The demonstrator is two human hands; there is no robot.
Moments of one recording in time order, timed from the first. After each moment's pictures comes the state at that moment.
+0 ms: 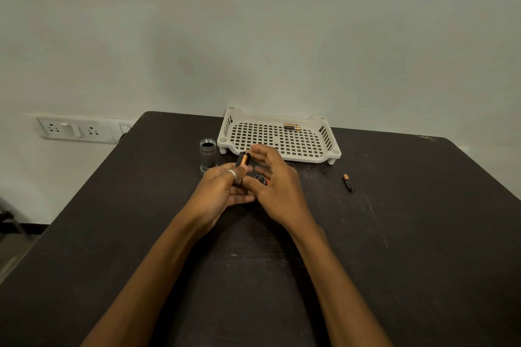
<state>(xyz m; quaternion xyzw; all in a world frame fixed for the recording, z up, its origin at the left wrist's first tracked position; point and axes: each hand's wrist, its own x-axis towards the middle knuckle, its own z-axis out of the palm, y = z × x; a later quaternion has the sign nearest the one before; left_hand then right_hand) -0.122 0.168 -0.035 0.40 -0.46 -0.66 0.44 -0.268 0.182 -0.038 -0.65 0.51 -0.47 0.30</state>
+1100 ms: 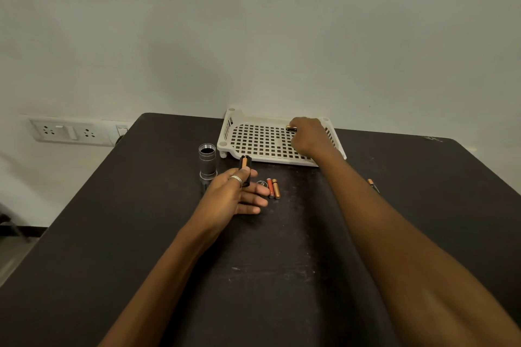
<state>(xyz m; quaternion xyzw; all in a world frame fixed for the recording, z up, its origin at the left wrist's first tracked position) -0.136 0.171 -0.024 0.44 -0.46 -0.64 0.43 -0.347 0.047 -0.003 -0.67 0.72 -0.17 0.05</state>
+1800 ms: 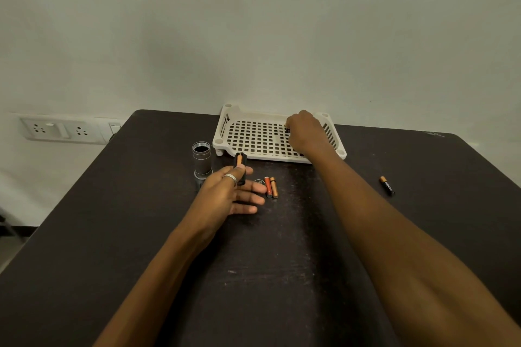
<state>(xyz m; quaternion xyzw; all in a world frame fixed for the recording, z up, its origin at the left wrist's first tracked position) -0.135 0.165 -0.028 0.44 -0.45 -0.65 0.42 -0.346 0.031 -0.014 -0.69 0.71 -0.09 -0.05</state>
